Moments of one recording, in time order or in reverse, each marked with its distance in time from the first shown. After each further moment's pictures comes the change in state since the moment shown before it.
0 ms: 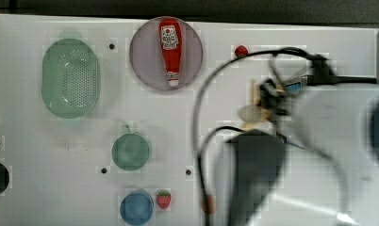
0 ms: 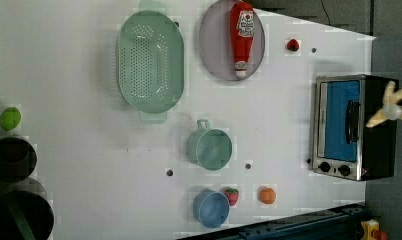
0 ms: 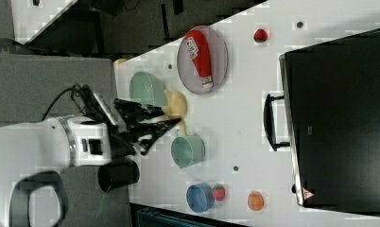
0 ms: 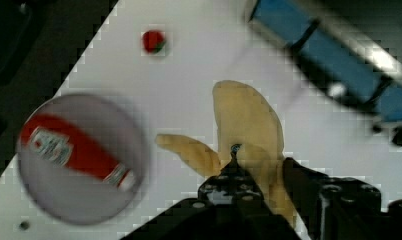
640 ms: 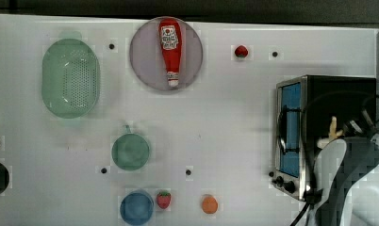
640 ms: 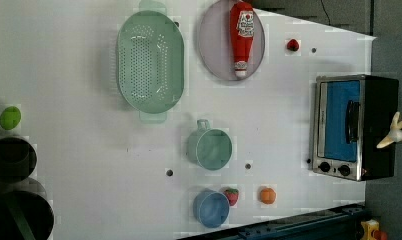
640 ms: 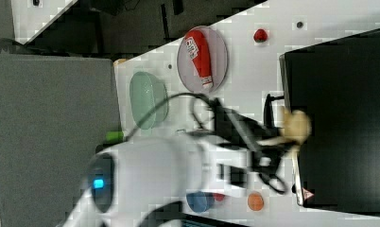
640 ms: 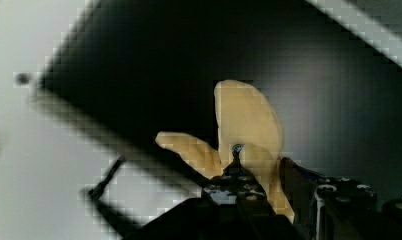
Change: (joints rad) arm -0.085 0.208 -0.288 -0.054 -0.072 0.222 -0.258
